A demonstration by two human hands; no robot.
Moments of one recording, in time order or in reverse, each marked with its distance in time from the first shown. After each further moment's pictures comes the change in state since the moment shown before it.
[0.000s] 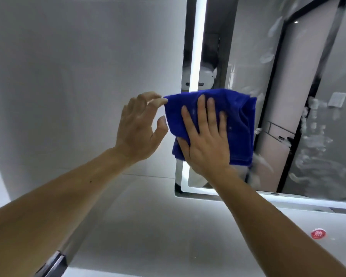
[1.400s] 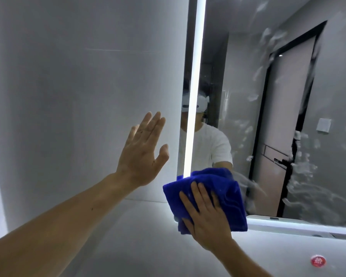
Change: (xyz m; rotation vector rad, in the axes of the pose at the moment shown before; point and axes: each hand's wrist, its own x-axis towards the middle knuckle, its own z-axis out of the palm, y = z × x) left_hand 0.005 -0.005 -0.006 0.056 -0.127 -0.074; right_hand -0.126 -0.003 0.022 -0.008 -0.296 -0.174
